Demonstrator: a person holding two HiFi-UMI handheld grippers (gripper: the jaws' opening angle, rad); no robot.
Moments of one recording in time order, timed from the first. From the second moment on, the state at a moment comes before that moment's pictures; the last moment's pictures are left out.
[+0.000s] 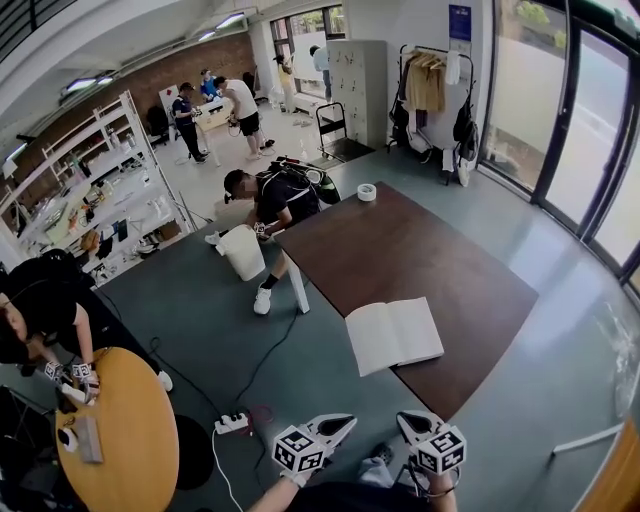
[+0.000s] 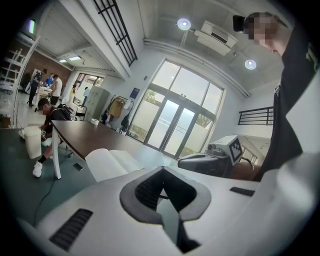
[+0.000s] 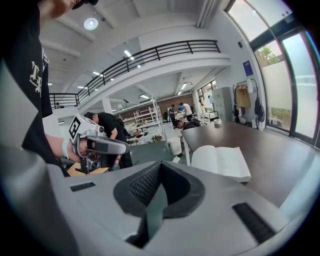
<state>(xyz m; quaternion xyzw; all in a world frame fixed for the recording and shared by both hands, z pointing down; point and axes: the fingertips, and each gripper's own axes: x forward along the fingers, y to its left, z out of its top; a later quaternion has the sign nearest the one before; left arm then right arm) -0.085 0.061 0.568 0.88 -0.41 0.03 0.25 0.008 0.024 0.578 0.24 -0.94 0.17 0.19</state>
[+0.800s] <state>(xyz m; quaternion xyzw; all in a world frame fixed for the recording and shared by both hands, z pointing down) -0.015 -0.007 0.553 0.89 -0.39 0.04 0.23 0.084 -0.045 0.568 0.27 -0.93 0.17 0.17</state>
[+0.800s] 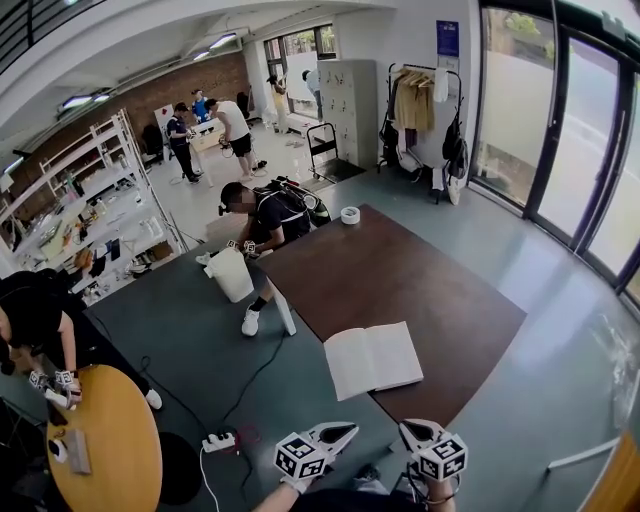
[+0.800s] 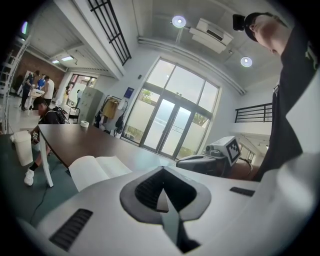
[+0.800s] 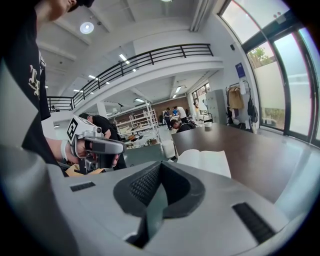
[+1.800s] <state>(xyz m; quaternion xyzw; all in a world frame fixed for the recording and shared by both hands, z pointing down) 0.021 -0.043 0.553 0.88 -0.41 0.03 0.22 0.122 -0.094 0.570 0.26 -0.94 0.18 0.15</state>
